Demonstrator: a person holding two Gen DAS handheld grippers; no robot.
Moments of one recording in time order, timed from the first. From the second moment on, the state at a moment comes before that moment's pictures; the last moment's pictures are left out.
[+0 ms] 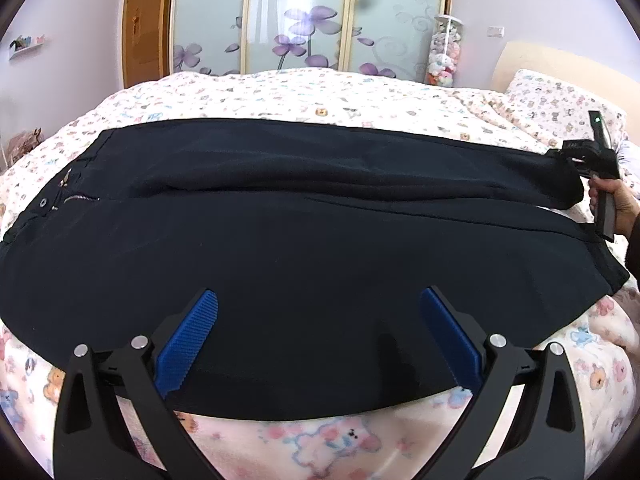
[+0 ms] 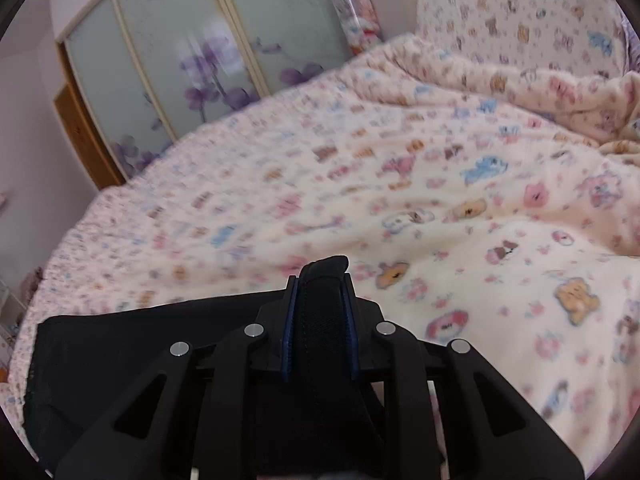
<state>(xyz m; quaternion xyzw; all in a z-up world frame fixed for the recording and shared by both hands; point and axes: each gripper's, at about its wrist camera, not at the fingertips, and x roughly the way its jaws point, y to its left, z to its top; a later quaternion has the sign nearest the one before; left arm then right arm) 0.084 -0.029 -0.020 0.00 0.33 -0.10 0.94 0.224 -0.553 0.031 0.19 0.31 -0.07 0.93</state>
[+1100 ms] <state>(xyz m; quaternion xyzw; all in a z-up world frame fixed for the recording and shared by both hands) 0.071 0.032 0.017 -0.11 0.22 0.03 0.97 0.010 -0.469 -0.015 0.22 0.41 -0.09 0.88</state>
